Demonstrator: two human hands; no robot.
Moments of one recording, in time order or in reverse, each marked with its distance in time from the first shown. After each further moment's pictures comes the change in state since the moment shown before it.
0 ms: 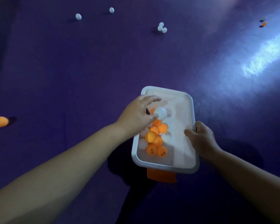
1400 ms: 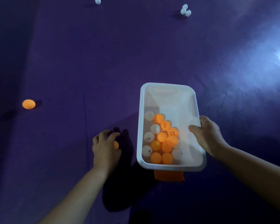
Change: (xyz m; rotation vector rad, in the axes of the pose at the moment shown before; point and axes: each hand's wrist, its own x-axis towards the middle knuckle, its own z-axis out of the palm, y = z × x) left_hand -0.145 -0.129 0.007 0.465 0.160 -0.658; right_hand -0.011 -0.010 0.044 -0.057 -0.170 -0.077
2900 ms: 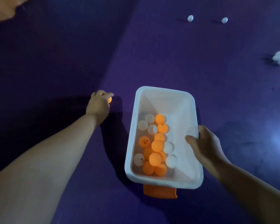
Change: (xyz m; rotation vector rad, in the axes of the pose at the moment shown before) left_hand 0.182 -0.240 -0.154 -0.042 0.299 -0.148; right_hand 0.003 -0.217 0.185 -0.202 -0.226 -0.284
